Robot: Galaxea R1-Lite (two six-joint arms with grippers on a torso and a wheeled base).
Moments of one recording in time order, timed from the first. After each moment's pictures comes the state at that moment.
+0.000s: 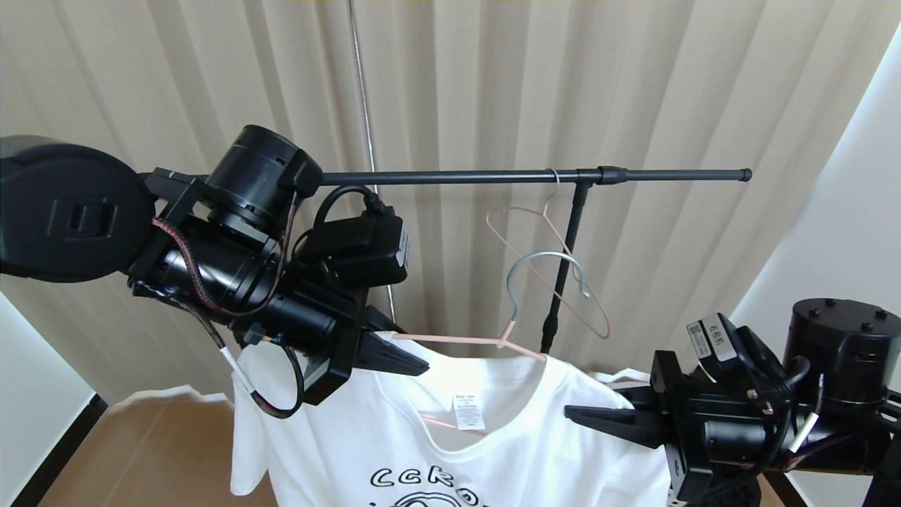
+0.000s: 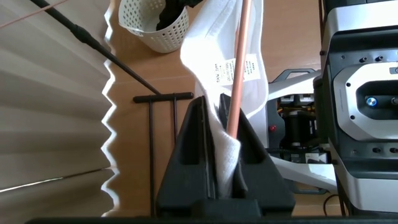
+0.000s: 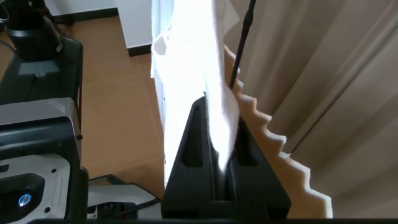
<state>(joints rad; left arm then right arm) -0.52 1.72 -1.39 0.58 -0.65 0.91 0.44 1.64 -0.36 -0.98 0.82 -0.22</state>
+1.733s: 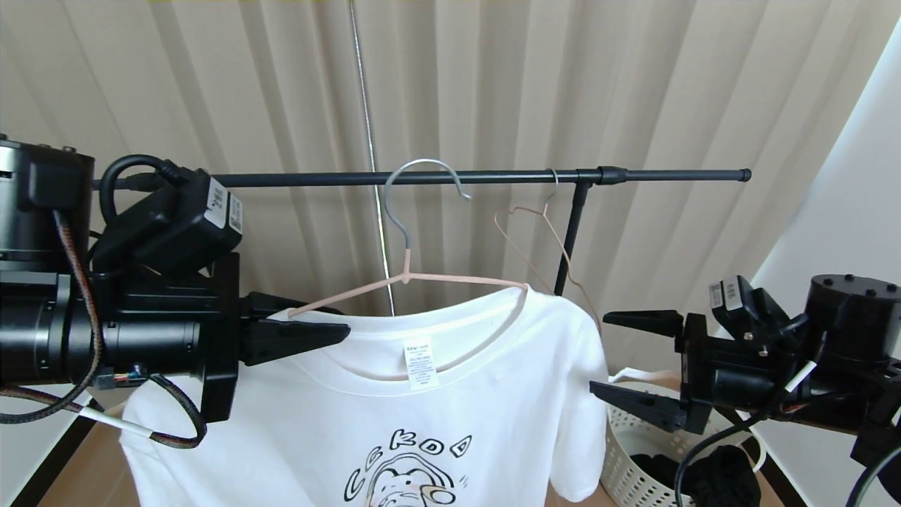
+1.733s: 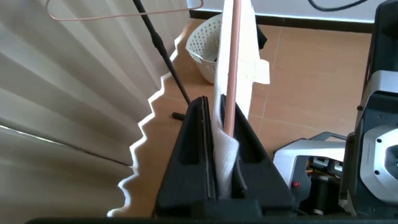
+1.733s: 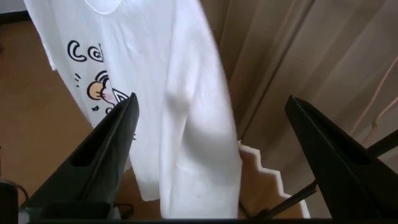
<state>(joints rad) -0.36 1.36 -0.90 0.01 -0.65 0.57 0.22 1.70 -0.42 -0.98 0.82 -0.29</state>
